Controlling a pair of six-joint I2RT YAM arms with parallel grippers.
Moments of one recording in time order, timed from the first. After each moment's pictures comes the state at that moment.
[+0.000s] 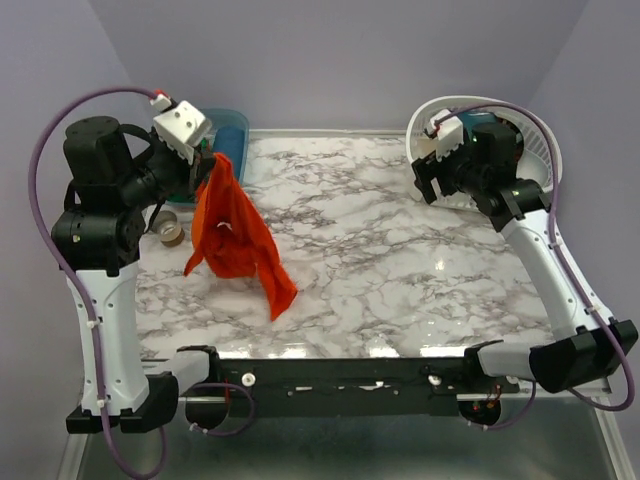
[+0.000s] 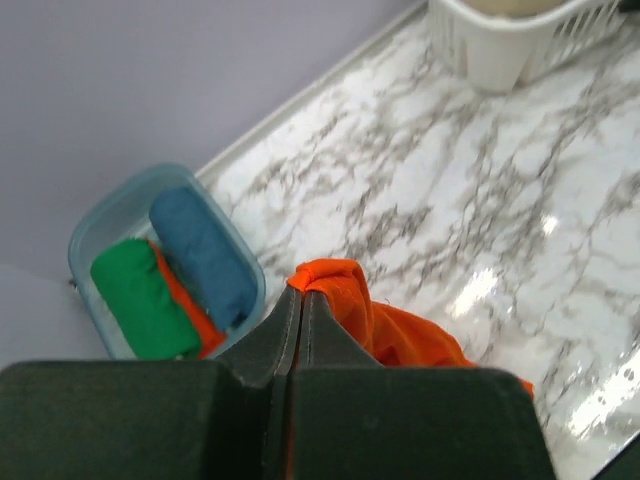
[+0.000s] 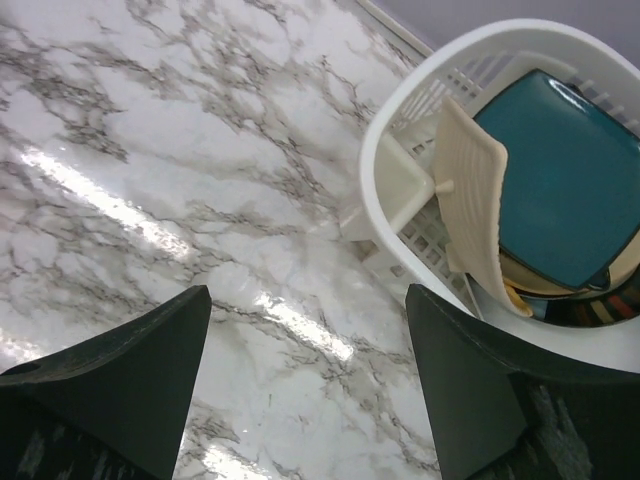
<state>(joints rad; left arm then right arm) 0.01 1.12 1.79 -1.02 0.58 0.43 0.26 1.32 1.40 -0.58 -0.13 -0.40</state>
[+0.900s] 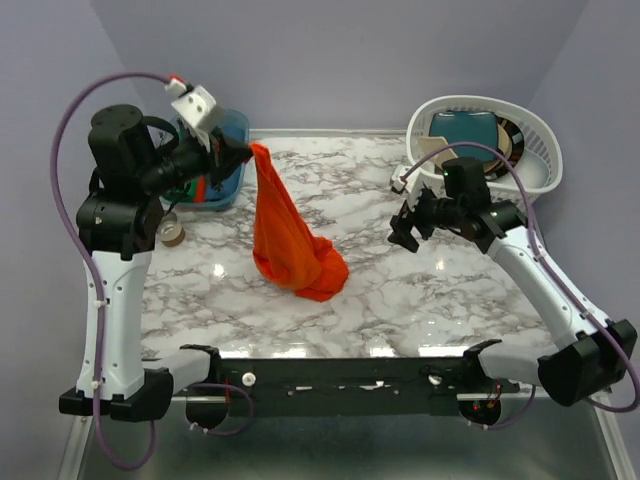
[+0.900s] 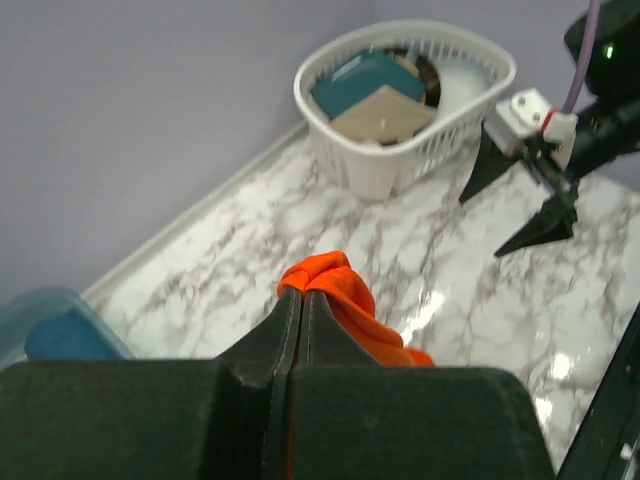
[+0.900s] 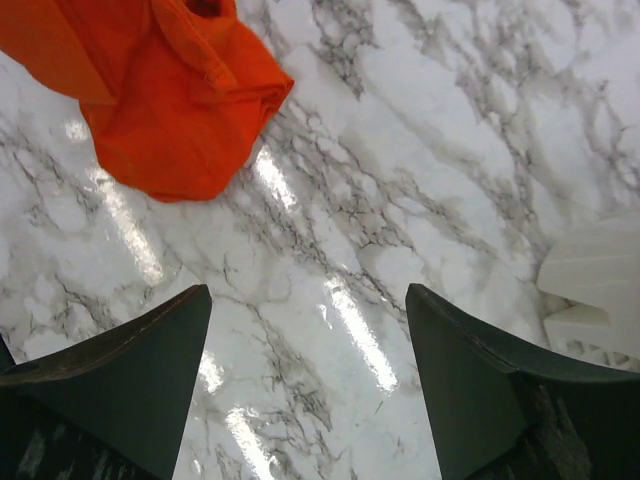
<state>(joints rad) -0.12 1.23 1.88 -0.69 0.76 0.07 0.36 1.21 1.21 -0.68 -0.50 -0.56</state>
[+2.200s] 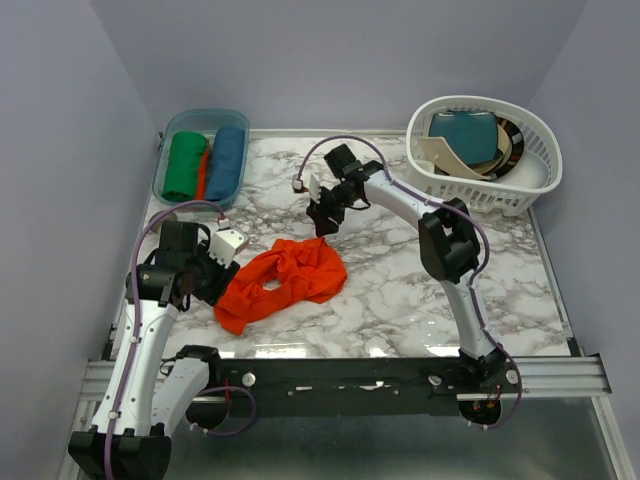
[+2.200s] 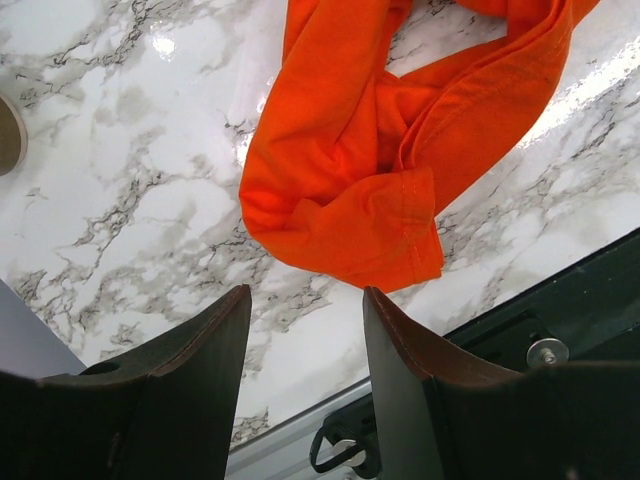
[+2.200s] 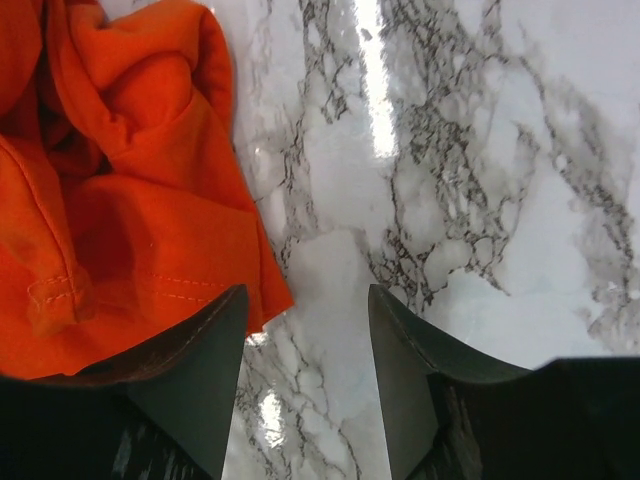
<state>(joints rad) -0.09 0.80 0.89 -1.10 0.21 0.51 0.60 2.29 1.93 -0.71 -0.59 -0.70</state>
